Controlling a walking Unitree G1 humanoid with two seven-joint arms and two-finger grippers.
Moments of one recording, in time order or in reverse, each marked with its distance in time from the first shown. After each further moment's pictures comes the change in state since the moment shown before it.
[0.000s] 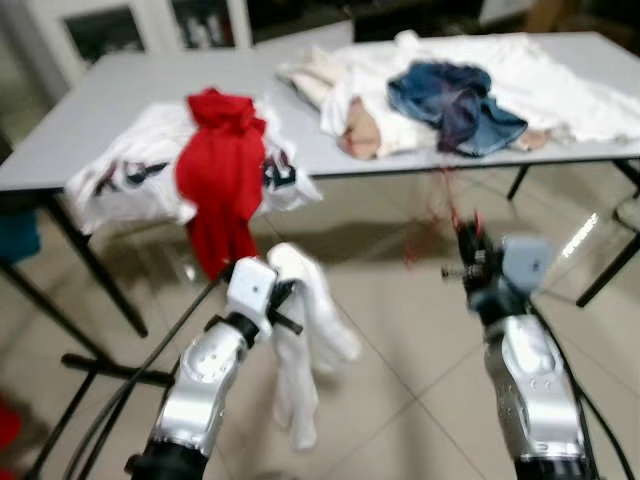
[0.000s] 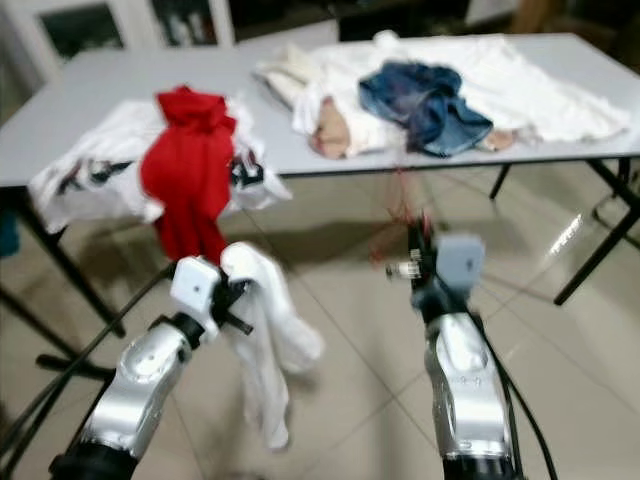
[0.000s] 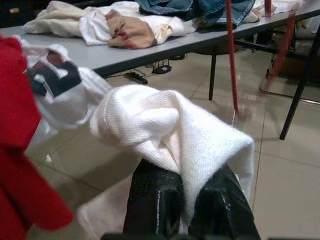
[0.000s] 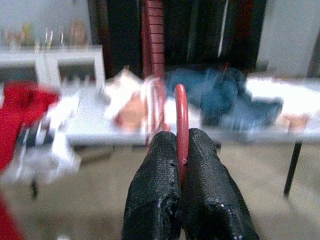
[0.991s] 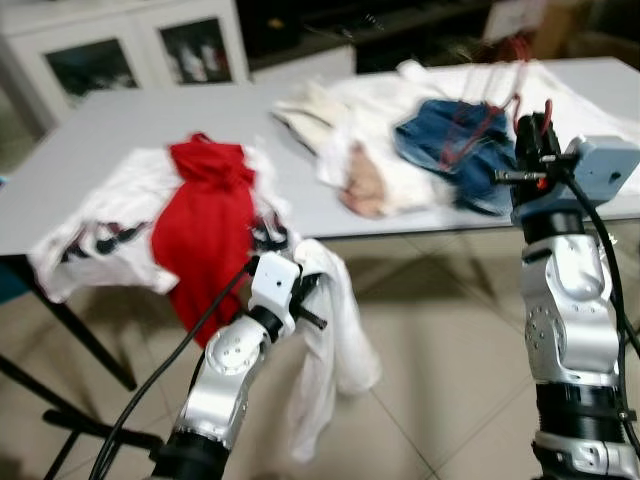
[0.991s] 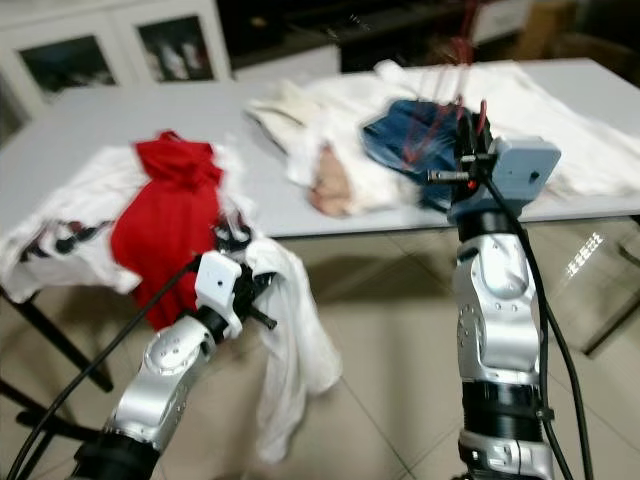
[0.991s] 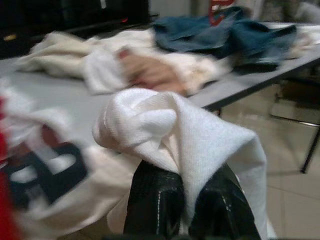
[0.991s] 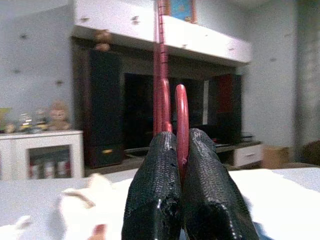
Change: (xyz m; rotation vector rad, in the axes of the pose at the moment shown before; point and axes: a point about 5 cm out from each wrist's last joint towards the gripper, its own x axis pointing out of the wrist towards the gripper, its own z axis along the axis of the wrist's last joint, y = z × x) left arm 0.013 -0.015 0.008 -0.010 -0.040 -0.034; right arm 0.044 -0.016 0.071 -0.005 -0.234 -0.057
